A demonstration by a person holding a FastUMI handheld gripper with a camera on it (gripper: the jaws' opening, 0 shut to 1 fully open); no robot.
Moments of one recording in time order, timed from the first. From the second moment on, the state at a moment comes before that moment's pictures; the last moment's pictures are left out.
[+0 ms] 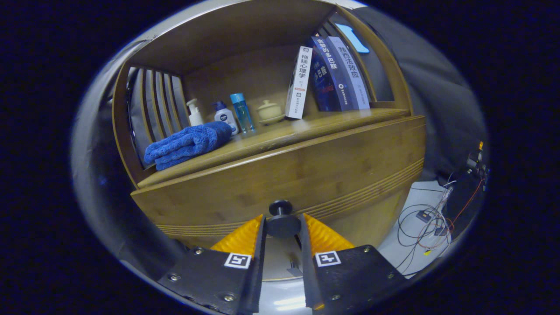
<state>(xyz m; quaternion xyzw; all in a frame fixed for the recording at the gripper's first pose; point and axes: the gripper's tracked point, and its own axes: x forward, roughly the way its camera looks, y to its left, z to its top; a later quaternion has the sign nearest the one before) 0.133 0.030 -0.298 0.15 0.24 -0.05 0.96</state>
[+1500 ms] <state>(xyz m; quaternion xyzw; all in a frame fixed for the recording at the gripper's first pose) 0.122 0.030 -0.296 0.11 0.22 -0.03 0.97</state>
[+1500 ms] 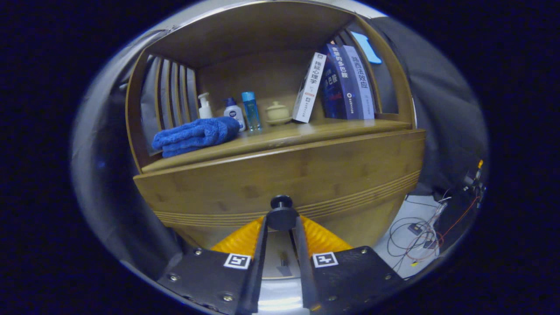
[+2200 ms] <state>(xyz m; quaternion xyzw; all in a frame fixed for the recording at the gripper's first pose) 0.131 0.030 -0.294 0.13 0.21 -0.06 0.97</state>
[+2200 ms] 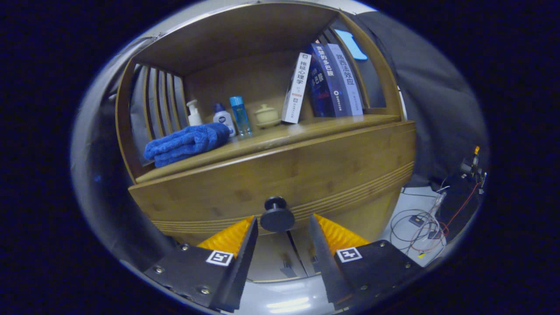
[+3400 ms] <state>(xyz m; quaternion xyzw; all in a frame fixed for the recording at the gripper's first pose) 0.058 0.030 -0.292 0.05 0.25 -0.07 0.96</state>
